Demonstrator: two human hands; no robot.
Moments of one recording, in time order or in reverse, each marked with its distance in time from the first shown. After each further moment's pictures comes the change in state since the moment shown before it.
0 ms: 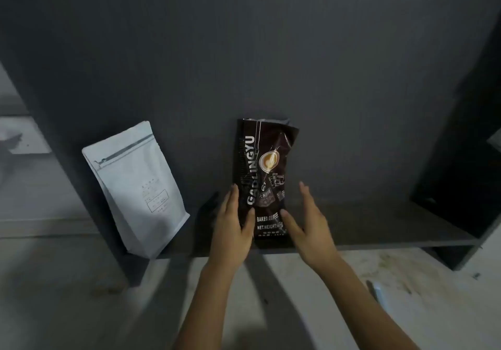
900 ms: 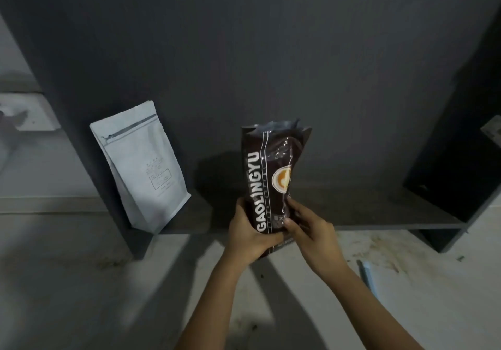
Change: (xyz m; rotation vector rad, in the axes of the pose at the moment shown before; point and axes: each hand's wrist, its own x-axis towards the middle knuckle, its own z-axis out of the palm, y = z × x) left_hand -0.044 0.009 0.015 -0.338 -0.176 -0.265; right_hand -0.046 0.007 -0.010 0.019 -0.065 0.000
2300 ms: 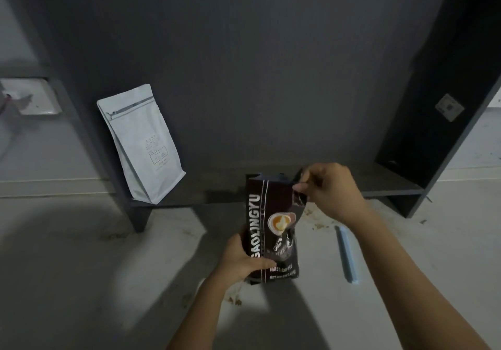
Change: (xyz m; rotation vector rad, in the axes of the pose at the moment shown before) left_hand -0.084 -0.066 0.005 0.031 -0.246 -0.153; right_hand -0.028 -0.063 -0.079 -0.321 -0.061 -0.030
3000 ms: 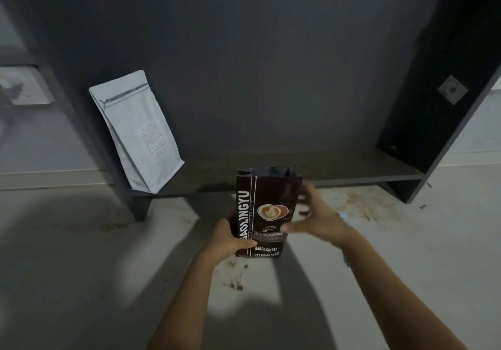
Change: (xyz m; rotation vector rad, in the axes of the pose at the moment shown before) left_hand 0.006 0.009 -0.026 0.072 -0.005 -0.065; right_hand -0.032 0.060 0.062 0.501 -0.312 0.204
